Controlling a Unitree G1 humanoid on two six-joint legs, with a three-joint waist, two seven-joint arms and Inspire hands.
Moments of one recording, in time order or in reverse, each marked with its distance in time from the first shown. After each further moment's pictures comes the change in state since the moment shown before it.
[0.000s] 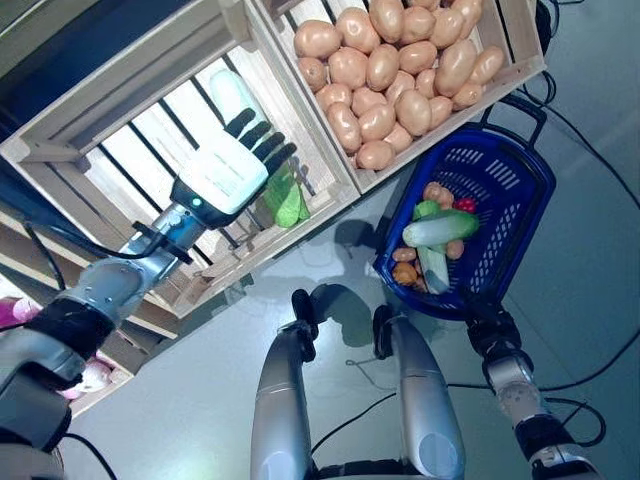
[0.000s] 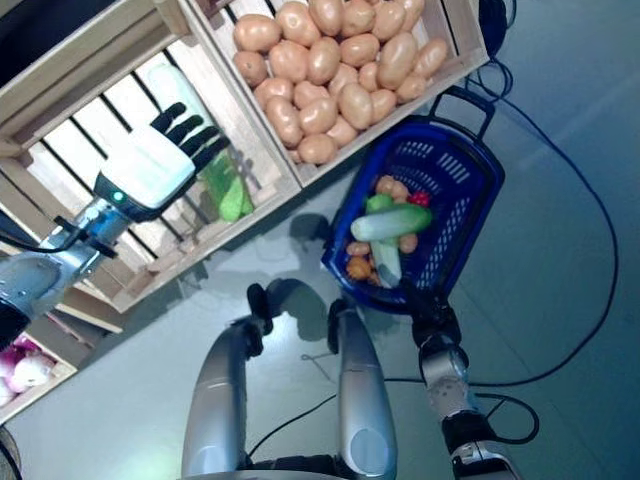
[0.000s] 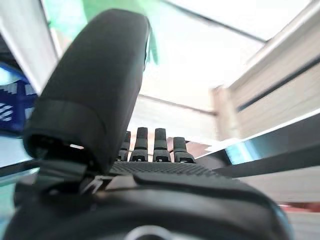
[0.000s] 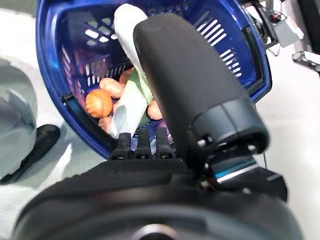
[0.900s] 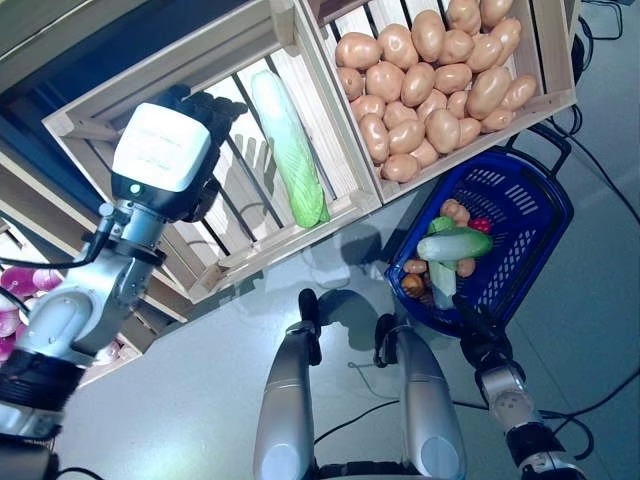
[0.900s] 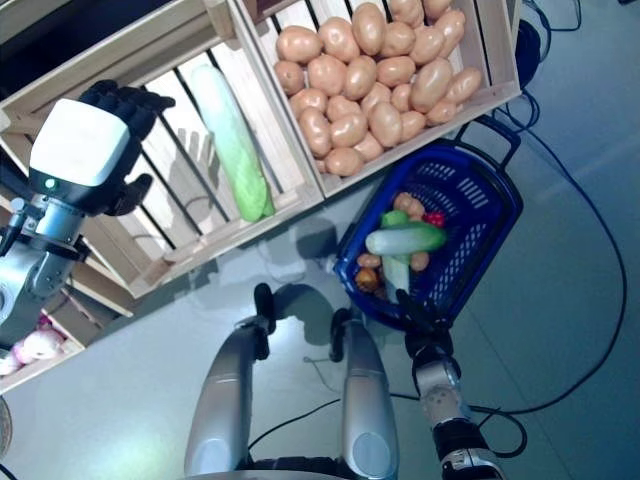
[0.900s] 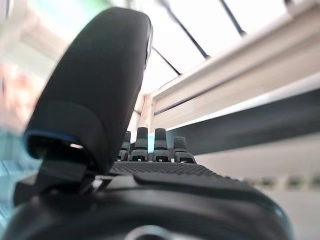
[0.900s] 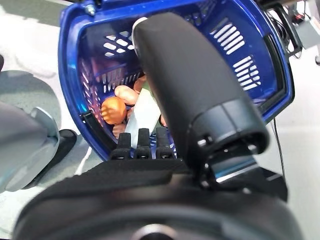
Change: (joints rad) left arm 0.333 0.075 0.504 -0.383 -0.134 0.063 -0.424; right arm 0.040 0.051 -0.056 0.045 -0.003 0.034 0.005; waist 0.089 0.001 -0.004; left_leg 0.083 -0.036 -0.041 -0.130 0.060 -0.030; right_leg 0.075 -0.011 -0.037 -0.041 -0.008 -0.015
